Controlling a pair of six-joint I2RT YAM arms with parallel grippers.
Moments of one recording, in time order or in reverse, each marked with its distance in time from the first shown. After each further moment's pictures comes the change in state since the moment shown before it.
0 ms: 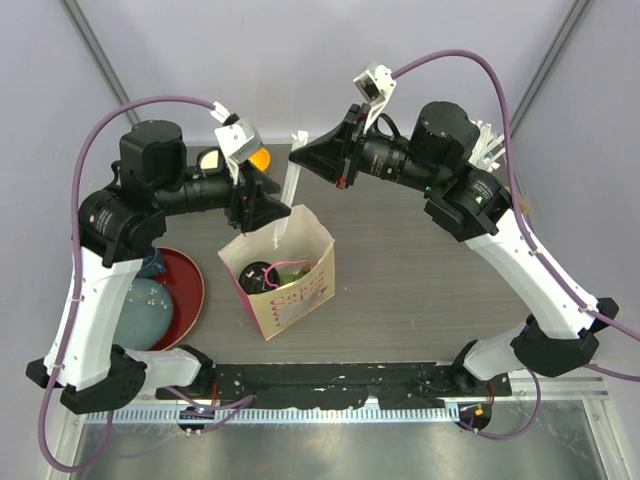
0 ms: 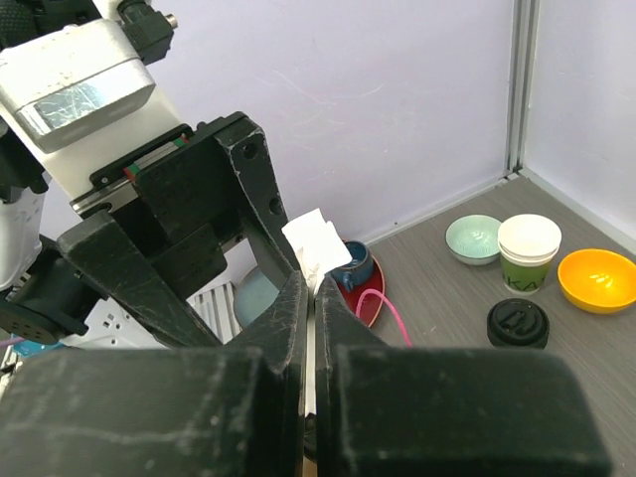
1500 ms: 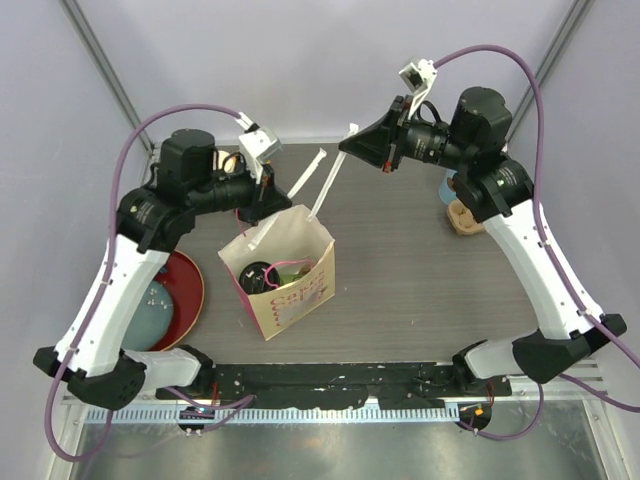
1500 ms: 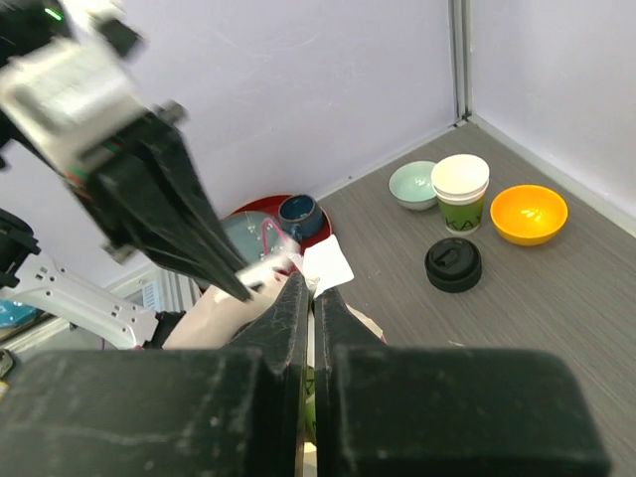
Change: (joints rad) left arm 0.000 -0.008 -0.195 0.113 -0.121 -0.024; right arm -0.356 -0.044 -0.145 -0.002 -0.328 -0.017
